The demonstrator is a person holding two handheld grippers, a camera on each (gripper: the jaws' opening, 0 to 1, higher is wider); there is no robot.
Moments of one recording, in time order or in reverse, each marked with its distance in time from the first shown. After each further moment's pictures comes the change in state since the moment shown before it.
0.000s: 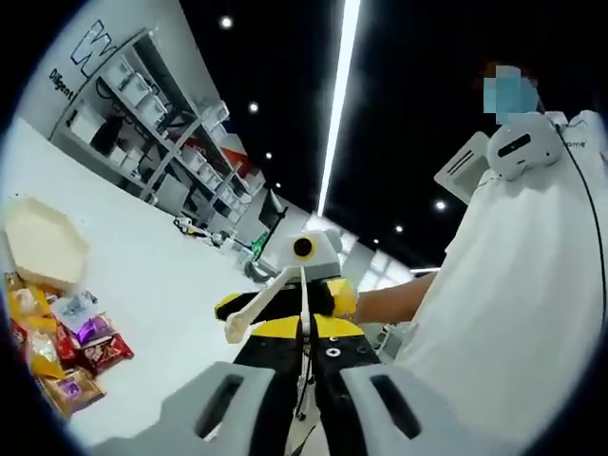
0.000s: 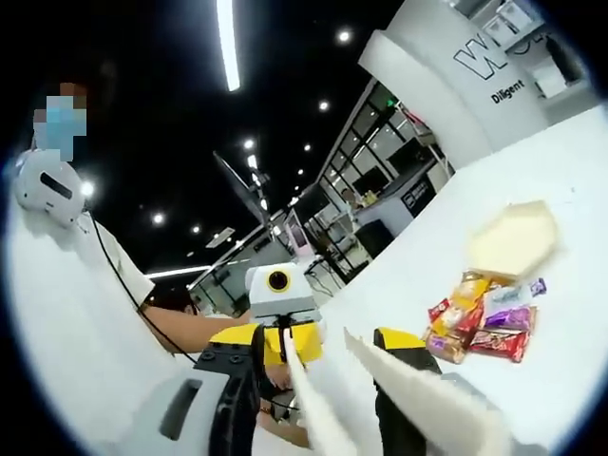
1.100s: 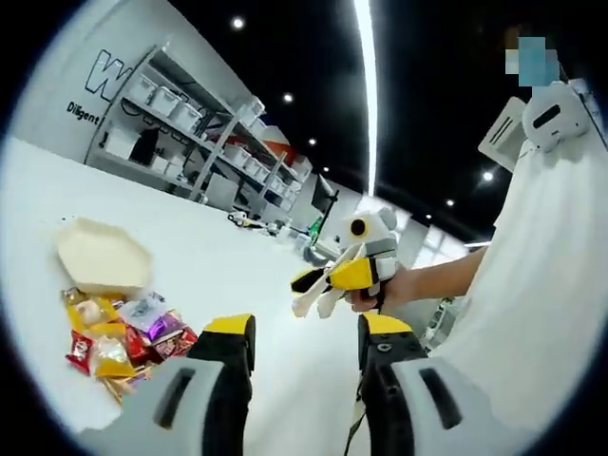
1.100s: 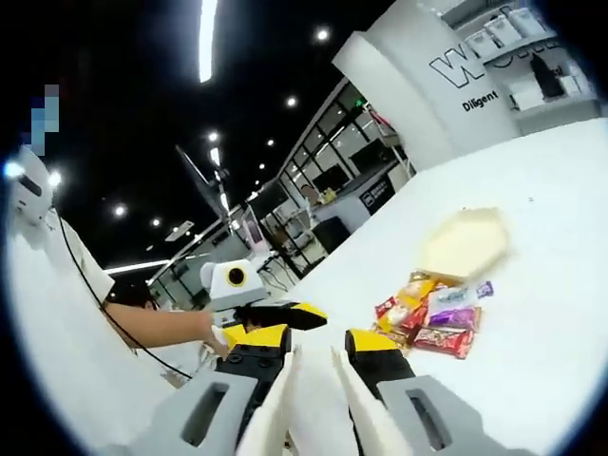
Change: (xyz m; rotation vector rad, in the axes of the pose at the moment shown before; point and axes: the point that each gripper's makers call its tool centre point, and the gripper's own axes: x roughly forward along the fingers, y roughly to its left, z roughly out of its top) left arm -0.031 0.054 -0.007 0.120 0.100 0.314; right arm -0.024 -0.051 -0.002 -0.028 0.051 -0.250
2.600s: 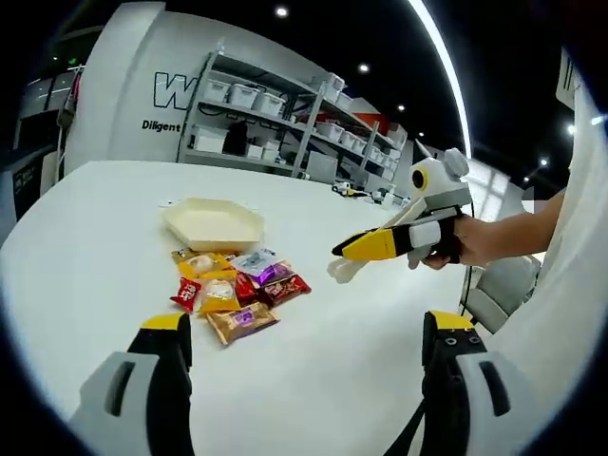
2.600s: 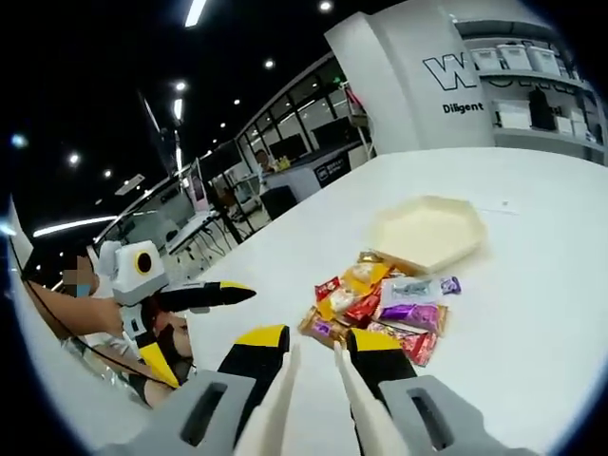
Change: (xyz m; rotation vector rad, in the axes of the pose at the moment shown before) left arm -0.056 0.053 -0.045 0.079 0.116 0.485; right arm 0.055 -0.054 -0.026 -0.104 0.128 -0.226
